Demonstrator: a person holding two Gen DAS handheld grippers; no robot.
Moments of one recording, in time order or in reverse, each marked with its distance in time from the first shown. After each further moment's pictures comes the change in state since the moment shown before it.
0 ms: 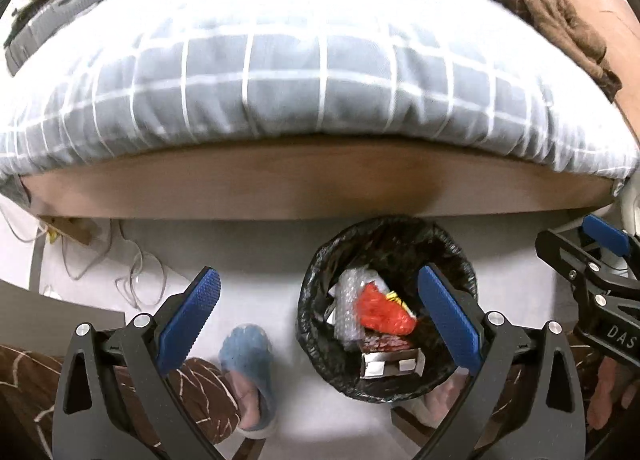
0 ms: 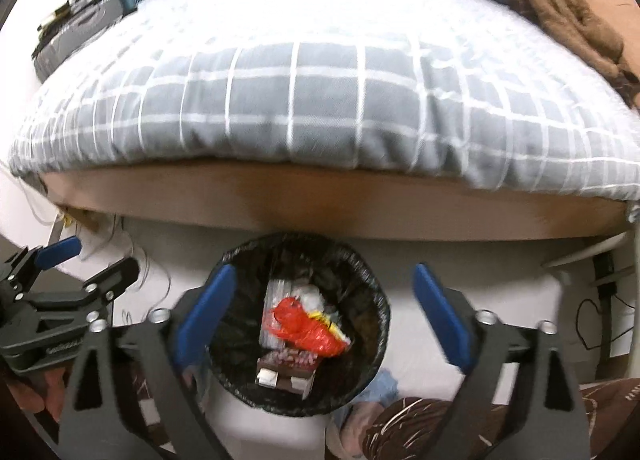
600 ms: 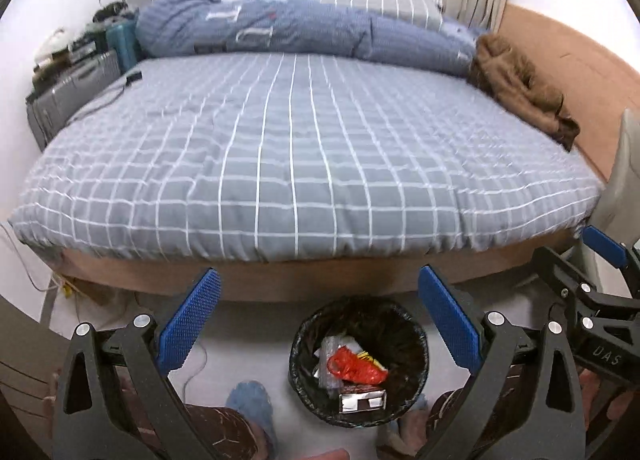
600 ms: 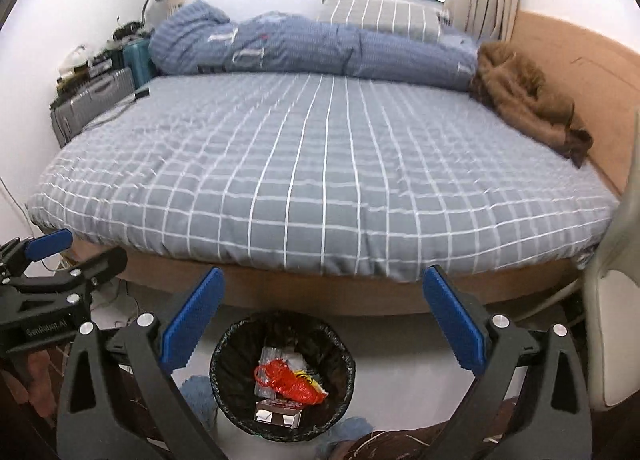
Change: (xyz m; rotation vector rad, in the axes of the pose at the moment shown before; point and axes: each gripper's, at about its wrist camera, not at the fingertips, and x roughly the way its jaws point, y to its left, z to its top) left arm -0.164 -0.023 0.026 0.027 -0.295 -0.029; right arm -0.159 0.001 0.021 0.000 -0.310 -0.054
